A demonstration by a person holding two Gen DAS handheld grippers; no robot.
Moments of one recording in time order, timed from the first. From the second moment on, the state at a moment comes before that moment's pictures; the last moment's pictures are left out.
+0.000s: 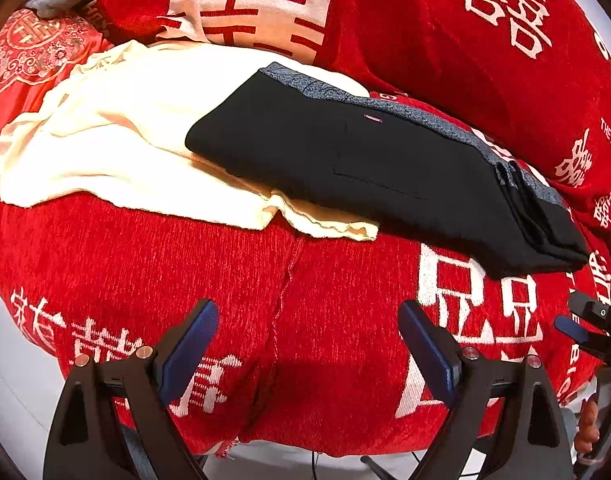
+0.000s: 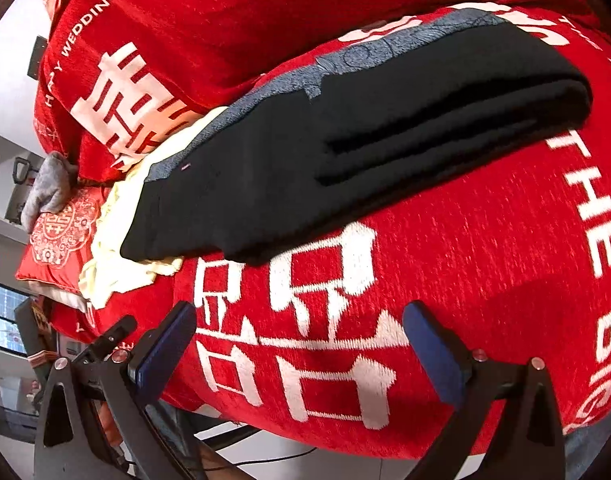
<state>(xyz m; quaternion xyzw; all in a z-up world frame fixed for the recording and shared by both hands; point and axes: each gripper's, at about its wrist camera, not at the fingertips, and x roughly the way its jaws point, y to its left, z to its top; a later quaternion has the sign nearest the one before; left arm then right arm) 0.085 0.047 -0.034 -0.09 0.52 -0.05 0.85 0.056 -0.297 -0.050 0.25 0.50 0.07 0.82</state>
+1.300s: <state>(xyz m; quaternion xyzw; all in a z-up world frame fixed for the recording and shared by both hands) 0.191 0.086 -0.056 -0.32 0.46 -0.13 0.82 0.116 -0.266 -0.056 0.20 0.52 0.12 0.82</state>
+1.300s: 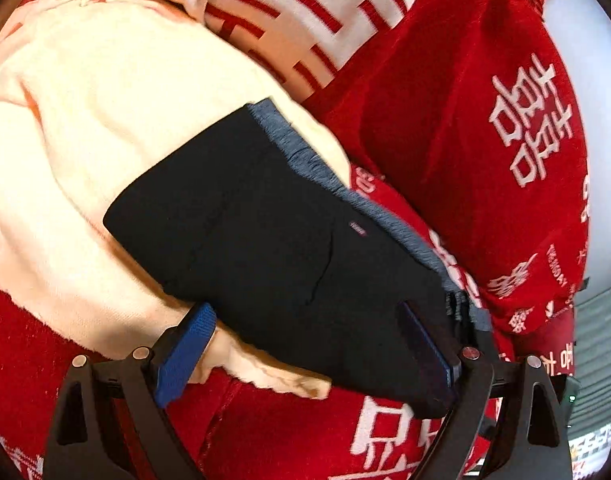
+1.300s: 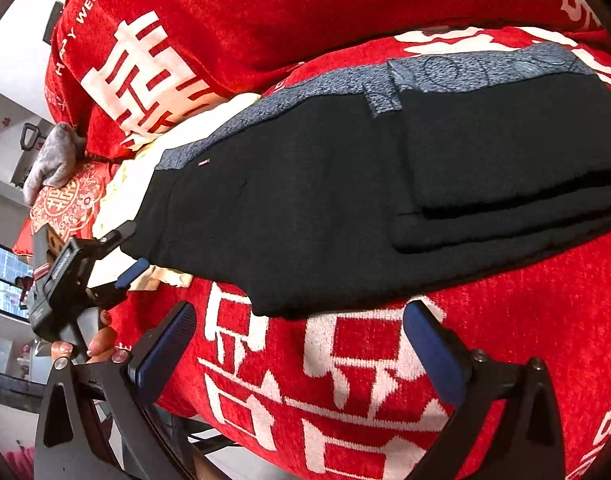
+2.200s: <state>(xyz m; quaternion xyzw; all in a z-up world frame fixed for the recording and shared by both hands) 0.197 0.076 -0.064 -0.35 0.46 -0.11 0.81 0.134 -0.254 -0.039 0.18 0.53 0.13 0.82</state>
